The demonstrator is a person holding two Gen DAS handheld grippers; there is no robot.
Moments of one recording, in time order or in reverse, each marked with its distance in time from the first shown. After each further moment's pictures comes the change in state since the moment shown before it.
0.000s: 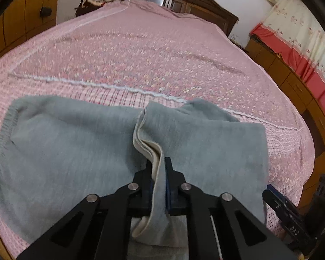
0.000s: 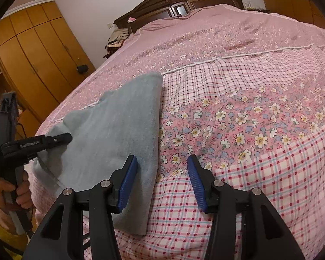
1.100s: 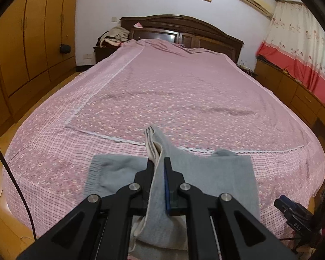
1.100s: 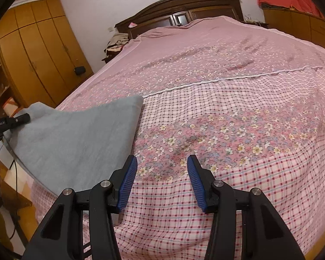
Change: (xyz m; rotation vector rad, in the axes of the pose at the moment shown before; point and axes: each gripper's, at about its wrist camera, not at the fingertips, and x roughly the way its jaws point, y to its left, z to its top) left arm -0.112 0.049 0.033 0.041 -0.230 0.148; right arm -0.033 0.035 -0.004 -0.049 -0.054 -0.065
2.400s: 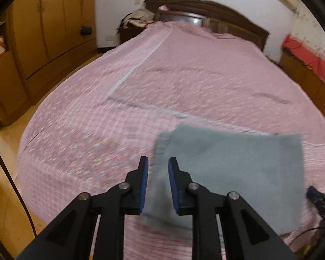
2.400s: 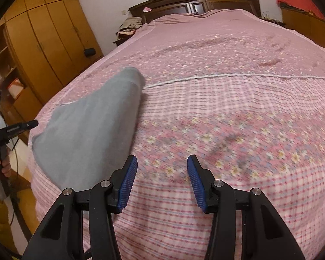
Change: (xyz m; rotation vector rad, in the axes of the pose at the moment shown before) left arm 0.039 0.089 -0.023 -0.039 0.105 0.115; right arm 0.056 0.048 0.012 -0.076 0.090 0.038
